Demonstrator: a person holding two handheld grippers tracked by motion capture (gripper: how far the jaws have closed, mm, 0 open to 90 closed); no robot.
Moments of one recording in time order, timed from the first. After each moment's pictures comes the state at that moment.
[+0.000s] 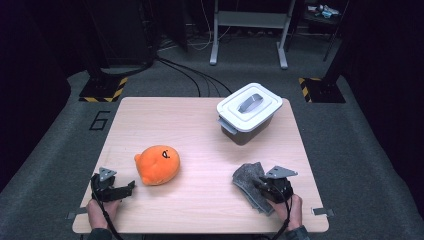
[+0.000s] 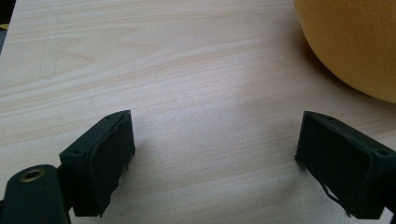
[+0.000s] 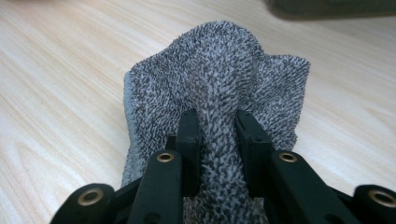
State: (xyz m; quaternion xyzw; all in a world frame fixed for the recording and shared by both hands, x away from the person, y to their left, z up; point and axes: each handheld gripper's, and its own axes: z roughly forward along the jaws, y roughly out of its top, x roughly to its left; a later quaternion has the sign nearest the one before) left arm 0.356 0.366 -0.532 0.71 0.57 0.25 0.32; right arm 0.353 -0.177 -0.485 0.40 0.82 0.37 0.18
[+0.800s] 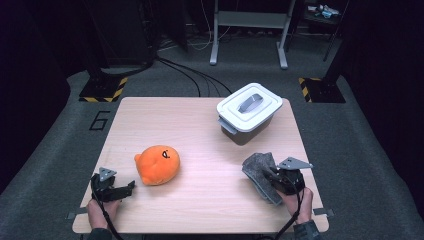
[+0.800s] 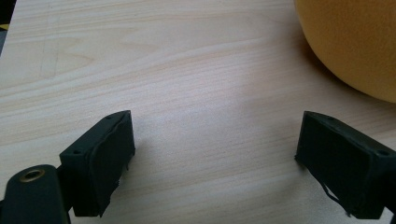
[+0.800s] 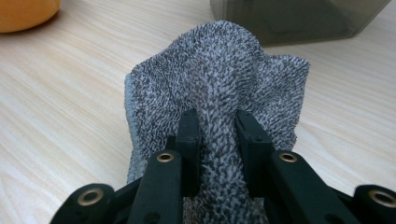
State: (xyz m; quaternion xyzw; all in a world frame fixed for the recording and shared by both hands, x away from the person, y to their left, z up) left arm 0.356 0.366 -0.532 0.72 0.57 0.25 0.32; right arm 0.362 -0.203 -0.456 0.43 0.79 0.38 0.21
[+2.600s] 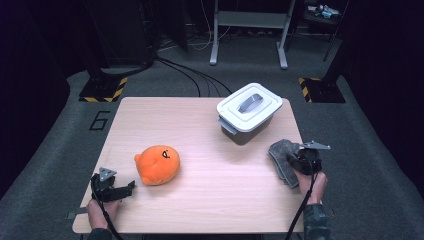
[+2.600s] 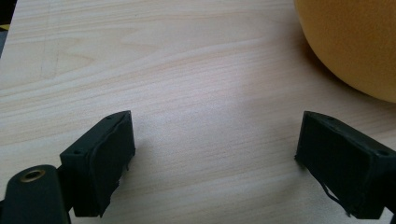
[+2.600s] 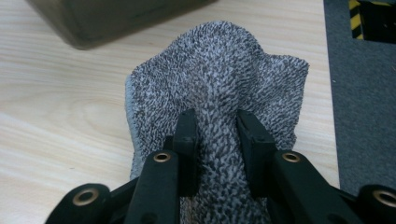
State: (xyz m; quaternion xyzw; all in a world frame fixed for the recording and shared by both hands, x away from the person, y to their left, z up) left arm 0.356 0.366 -0.532 0.72 0.57 0.25 0.32; right arm 0.430 -0.273 -0.475 0.57 0.71 0.33 0.24
